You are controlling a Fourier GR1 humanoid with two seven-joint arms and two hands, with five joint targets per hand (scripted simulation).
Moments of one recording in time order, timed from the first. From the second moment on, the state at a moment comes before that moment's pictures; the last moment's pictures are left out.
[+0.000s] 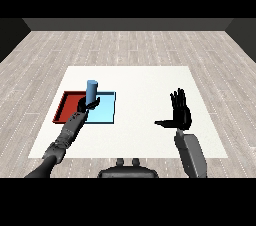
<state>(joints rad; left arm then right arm) -0.70 0.28 -0.14 -0.38 0.17 0.37 -0.22 -0.09 -0.20 0.10 -1.70 -0.41 -0.11 -0.25</state>
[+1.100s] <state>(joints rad) -0.85 0.20 -0.19 -0.04 0.03 0.35 -0.04 -0.11 -0.16 0.03 -1.56 -0.44 -0.04 -0.32</state>
